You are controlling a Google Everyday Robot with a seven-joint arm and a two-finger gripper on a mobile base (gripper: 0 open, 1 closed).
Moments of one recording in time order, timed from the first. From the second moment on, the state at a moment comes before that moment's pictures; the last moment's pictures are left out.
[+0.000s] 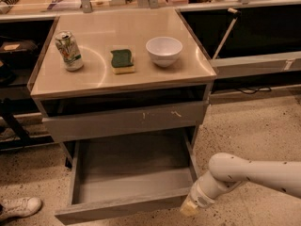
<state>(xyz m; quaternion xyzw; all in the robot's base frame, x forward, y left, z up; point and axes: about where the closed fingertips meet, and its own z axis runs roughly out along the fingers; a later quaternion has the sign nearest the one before) 0.374 -0.135 0.420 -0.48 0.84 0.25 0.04</state>
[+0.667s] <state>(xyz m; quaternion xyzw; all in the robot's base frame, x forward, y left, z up) 0.386 -0.133 0.421 -0.48 0.84 0.24 0.05</state>
